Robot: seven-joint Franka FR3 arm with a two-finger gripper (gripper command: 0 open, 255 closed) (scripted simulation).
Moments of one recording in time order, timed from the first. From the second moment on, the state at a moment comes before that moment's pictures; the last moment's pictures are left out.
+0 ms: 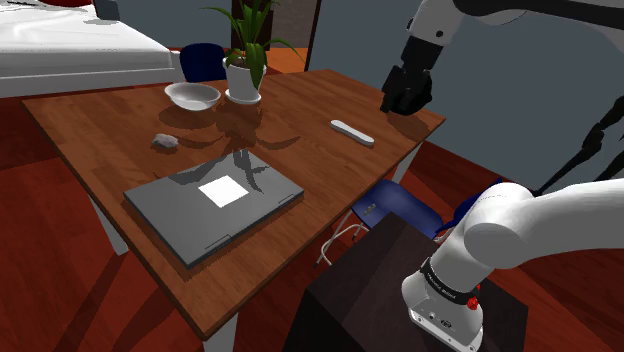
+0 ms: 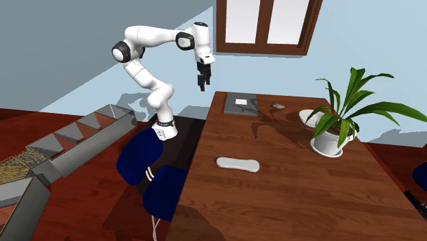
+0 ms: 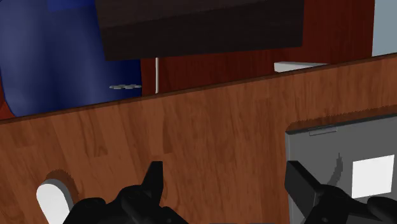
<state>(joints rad) 0.00 -0.75 -0.07 -2.34 -0.01 1.62 0.02</state>
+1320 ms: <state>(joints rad) -0.03 -0.22 -0.35 -2.19 -0.04 1.99 -0.35</state>
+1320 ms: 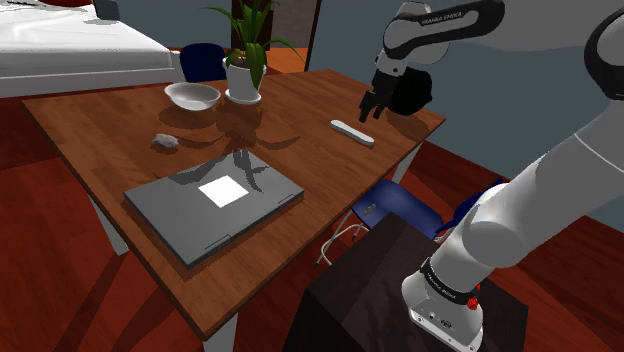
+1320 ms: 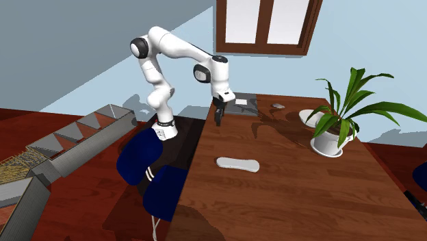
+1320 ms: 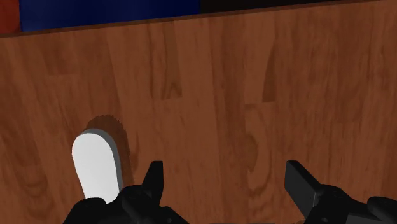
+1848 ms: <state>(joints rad) -0.07 0.09 -0.42 -1.97 0.07 2.05 -0.54</state>
